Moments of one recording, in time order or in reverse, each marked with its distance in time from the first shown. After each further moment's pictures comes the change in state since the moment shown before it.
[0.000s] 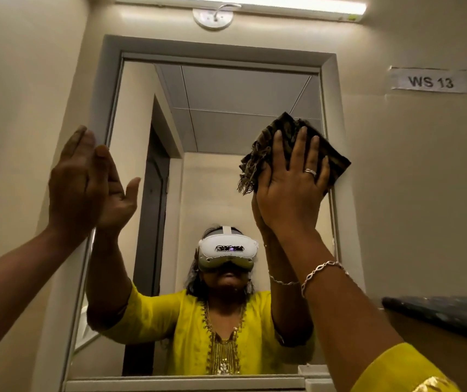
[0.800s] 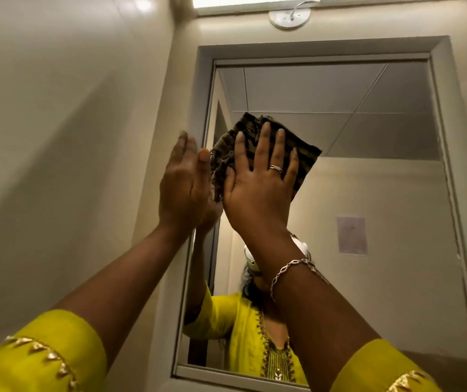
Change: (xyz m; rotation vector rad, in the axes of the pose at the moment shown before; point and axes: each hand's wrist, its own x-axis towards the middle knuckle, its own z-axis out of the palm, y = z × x) left_hand 0.000 -0.007 -0.001 -0.130 -0.075 -0.057; right_hand -0.029 -0.156 0.018 0.078 -0.120 -0.225
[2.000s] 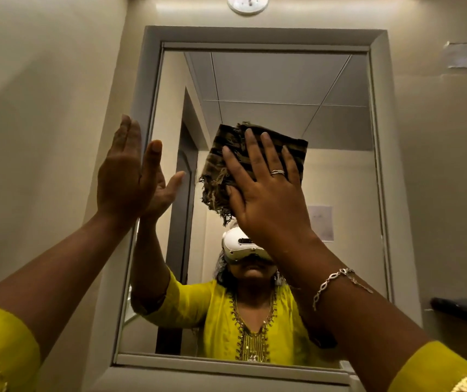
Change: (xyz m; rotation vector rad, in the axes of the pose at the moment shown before) left_hand 0.002 -0.006 0.004 0.277 -0.018 0.075; right_hand -0.026 0.097 -0.014 -0.015 0.089 -0.265
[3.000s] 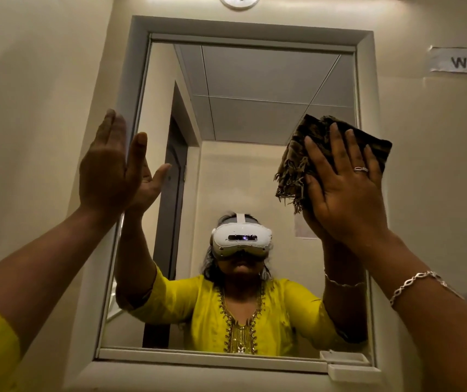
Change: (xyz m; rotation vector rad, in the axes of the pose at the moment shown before) left_hand 0.000 -0.006 0.005 0.064 0.062 0.036; right_hand -0.032 0.102 -0.033 -0.100 -0.040 0.168
